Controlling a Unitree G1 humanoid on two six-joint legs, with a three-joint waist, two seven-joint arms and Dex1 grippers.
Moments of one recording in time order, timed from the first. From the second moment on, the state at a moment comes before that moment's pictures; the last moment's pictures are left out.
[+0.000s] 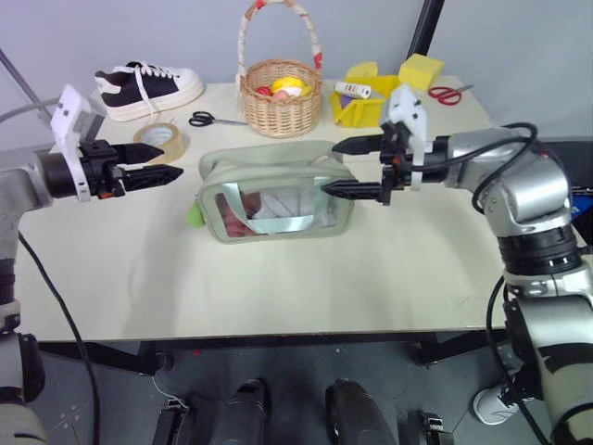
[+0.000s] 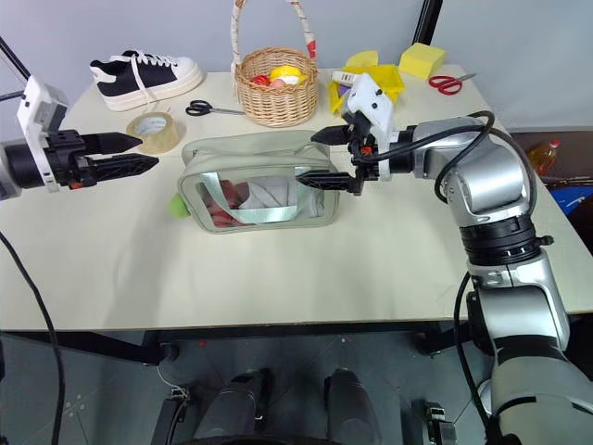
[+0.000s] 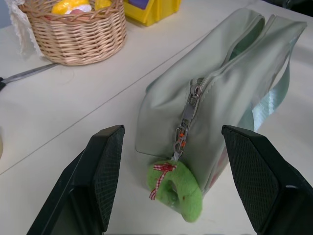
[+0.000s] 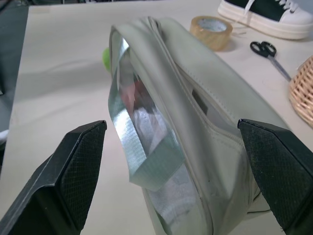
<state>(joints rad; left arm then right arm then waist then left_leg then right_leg) -0.74 0.99 0.18 0.15 -0.53 0.79 -1.08 -0.99 -0.66 0.16 0.12 0.39 0.62 1.11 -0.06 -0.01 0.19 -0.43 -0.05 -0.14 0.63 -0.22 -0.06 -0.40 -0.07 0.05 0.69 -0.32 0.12</state>
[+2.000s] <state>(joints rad) -0.94 0.89 0.06 0.37 -0.32 0.53 -1.11 -0.92 -0.62 0.18 0.06 0.30 0.59 1.12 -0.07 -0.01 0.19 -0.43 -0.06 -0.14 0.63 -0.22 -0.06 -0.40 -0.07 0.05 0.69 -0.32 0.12</state>
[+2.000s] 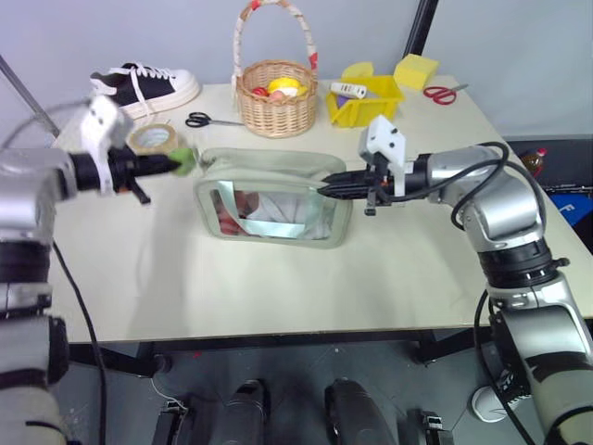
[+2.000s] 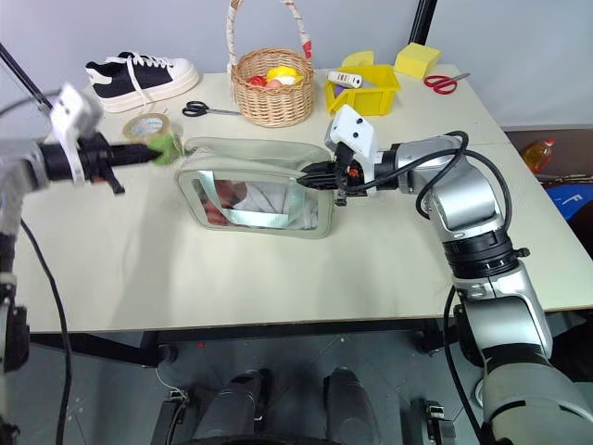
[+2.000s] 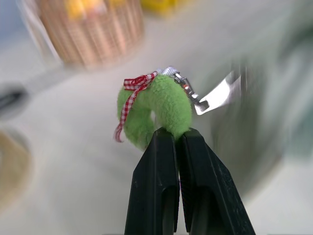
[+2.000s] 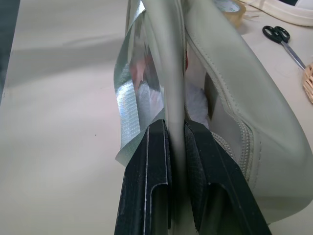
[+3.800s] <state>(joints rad) -0.96 1.03 0.03 0.25 -0.20 0.45 -1.36 -0.92 -0.56 0.18 0.14 0.27 0.51 1.10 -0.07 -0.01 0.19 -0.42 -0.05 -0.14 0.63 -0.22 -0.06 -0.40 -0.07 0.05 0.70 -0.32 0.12</state>
